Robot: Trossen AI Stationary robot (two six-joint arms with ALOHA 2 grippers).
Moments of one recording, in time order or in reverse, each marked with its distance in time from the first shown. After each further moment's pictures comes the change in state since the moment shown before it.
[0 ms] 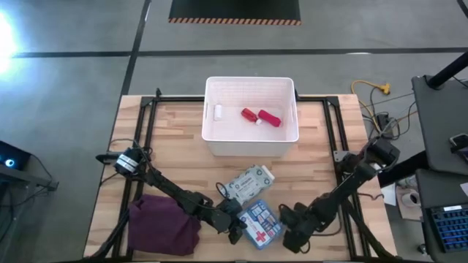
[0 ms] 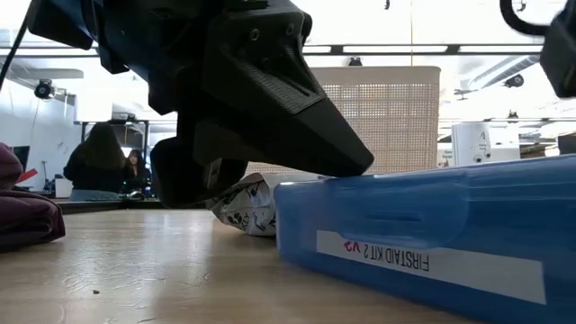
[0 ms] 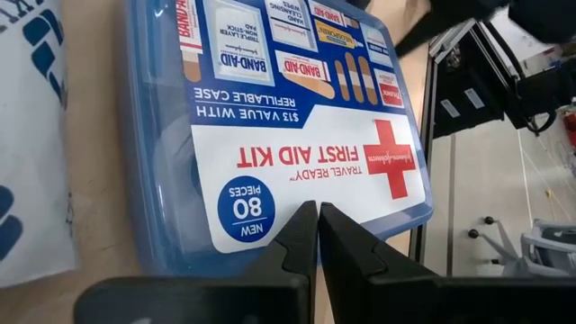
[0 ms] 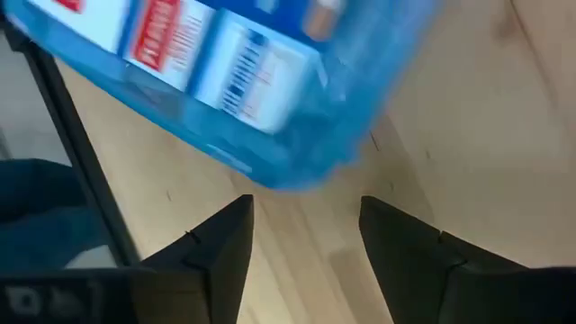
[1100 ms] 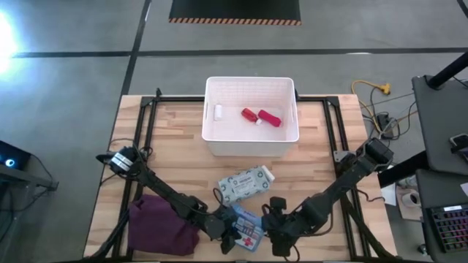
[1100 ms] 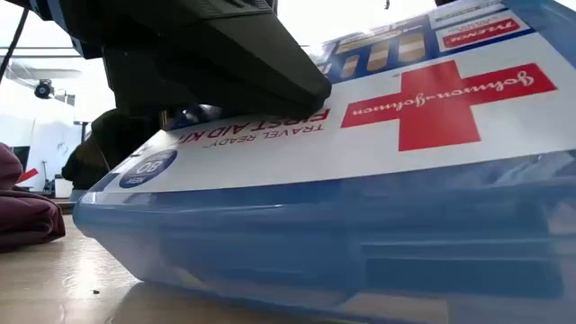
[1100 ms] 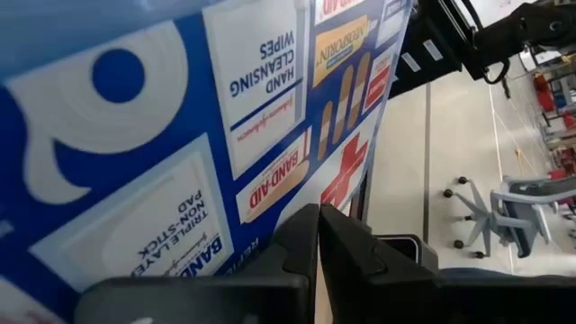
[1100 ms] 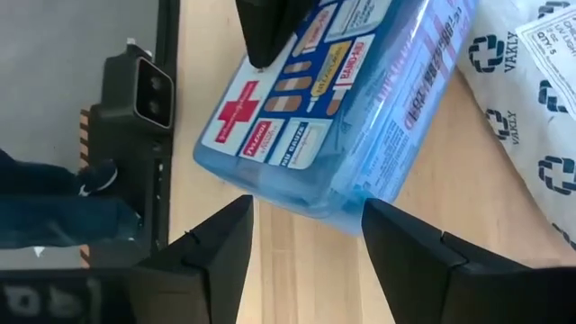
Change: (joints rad) left arm -0.009 -0.008 0.008 -0.005 0.036 0.027; right arm -0.098 0.043 0.455 -0.310 0.201 -0.605
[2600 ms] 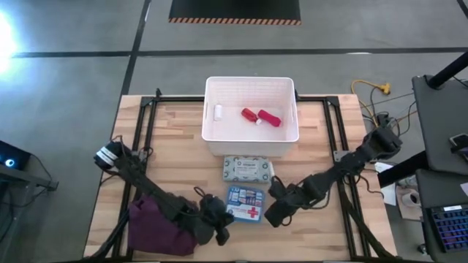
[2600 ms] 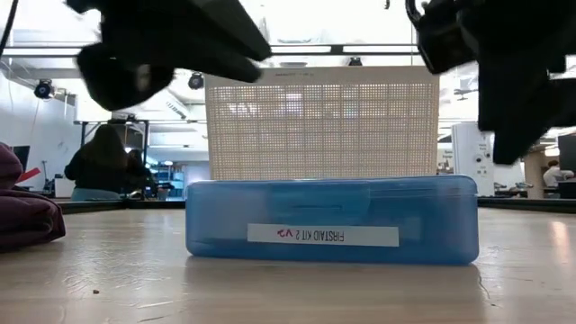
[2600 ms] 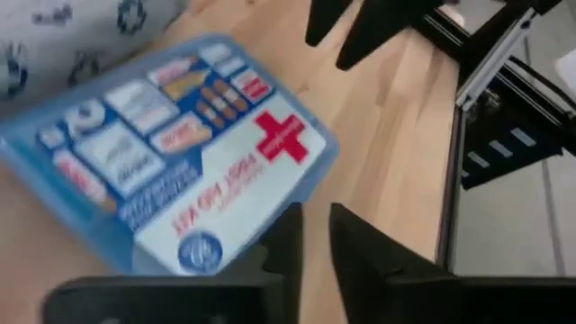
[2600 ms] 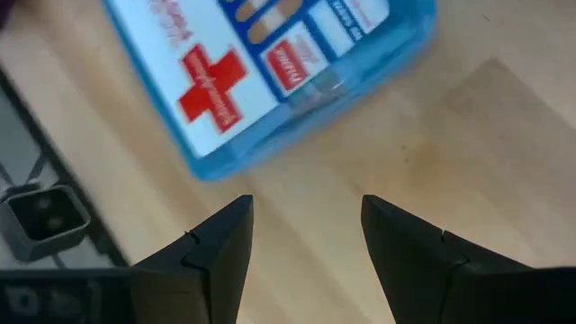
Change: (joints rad) left arm -0.110 -0.242 0.000 -0.296 -0.414 -0.021; right arm -0.147 -0.179 -0.378 0.149 -0.171 0.646
